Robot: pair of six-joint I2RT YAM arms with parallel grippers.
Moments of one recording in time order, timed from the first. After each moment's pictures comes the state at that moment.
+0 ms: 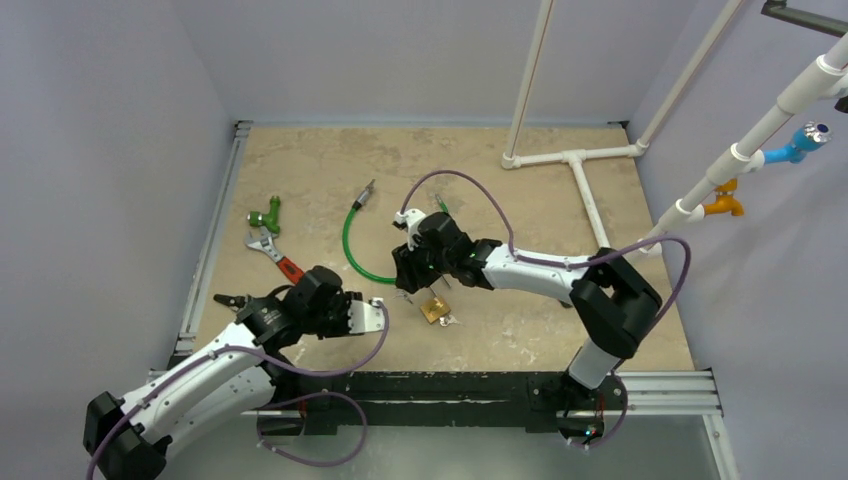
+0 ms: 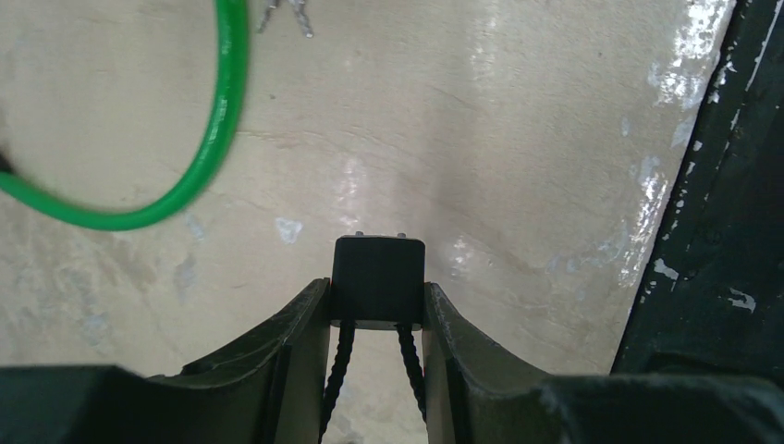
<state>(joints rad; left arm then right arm) -0.73 0.71 0.53 -0.74 0.11 0.76 0.88 1.64 1.01 -0.08 -0.17 0.28</state>
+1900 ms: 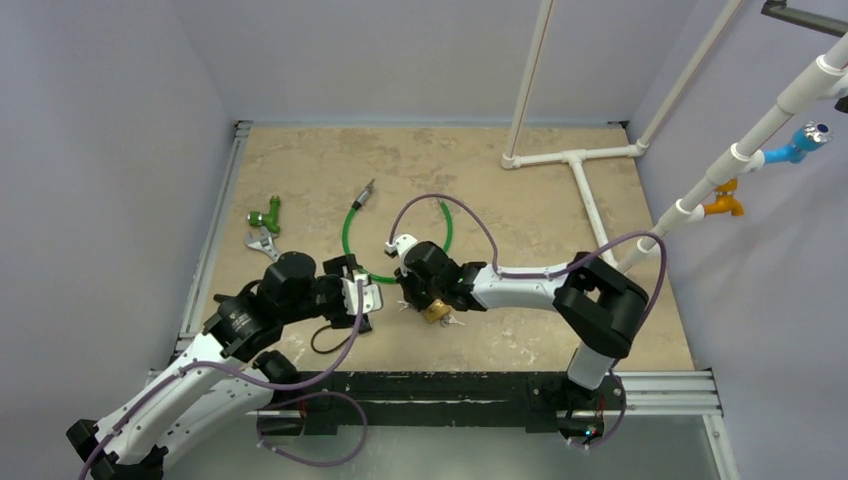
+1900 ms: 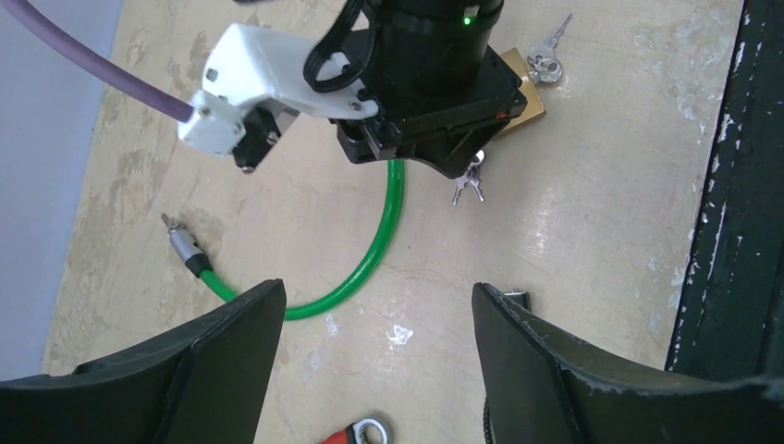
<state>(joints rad) -0.73 0.62 0.69 -0.62 0.24 0.67 1.02 1.74 0.94 -0.01 0.05 0.26</state>
